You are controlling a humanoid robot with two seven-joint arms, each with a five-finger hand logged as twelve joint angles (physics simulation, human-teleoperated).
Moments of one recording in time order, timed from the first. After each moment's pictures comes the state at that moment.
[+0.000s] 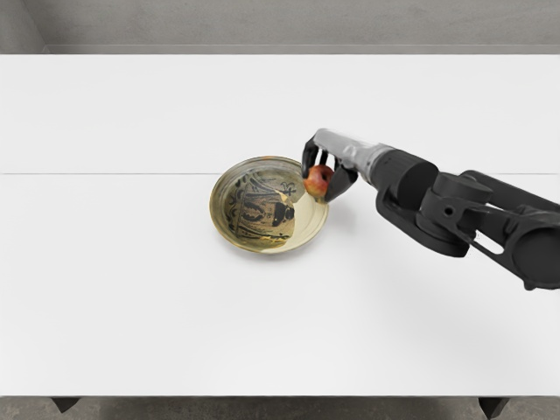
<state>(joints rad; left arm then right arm) -0.09 0.00 0.17 -0.17 -0.09 -0.06 0.22 0.92 -0.38 0.49 1.50 -1.37 0.05 -0.61</state>
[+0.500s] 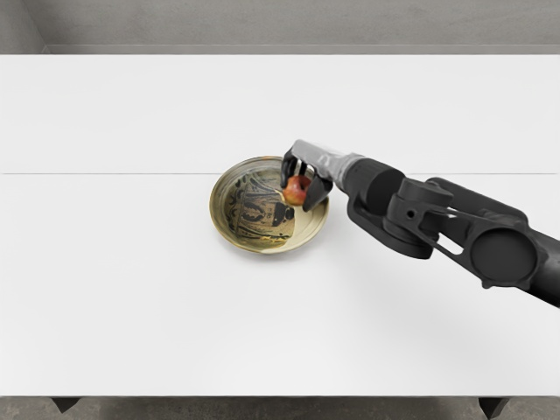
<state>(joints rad) -0.09 0.00 0.17 -0.17 -0.09 -0.06 0.22 0.92 -0.26 0.48 1.39 -1.38 0.05 -0.61</state>
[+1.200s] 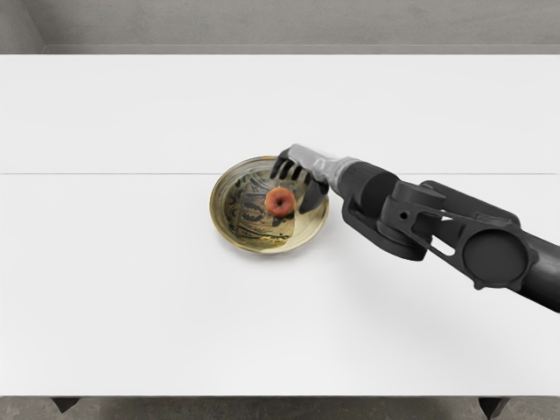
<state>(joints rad) -0.09 0.00 0.17 -0.17 -0.09 -0.06 0.22 0.92 -0.23 0.48 1.37 -1.38 0.05 -0.61</state>
